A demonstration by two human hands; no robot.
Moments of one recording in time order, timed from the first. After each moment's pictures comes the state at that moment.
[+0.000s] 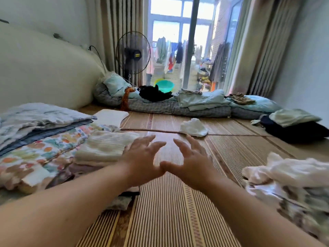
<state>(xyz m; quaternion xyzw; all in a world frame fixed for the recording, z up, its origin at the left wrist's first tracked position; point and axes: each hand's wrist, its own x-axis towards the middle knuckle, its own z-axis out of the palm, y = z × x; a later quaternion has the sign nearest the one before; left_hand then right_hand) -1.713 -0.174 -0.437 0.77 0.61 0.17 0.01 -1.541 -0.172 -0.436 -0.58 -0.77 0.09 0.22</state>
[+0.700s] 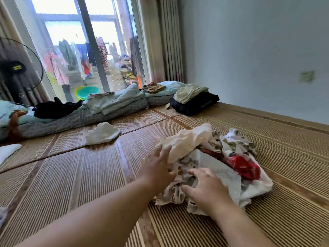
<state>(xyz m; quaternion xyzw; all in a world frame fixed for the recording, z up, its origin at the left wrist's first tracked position) -1.305 -0.130 -0.498 0.87 0.47 0.13 0.06 -1.181 -0.240 -0.521 -0.79 -0.52 0.15 0.27</state>
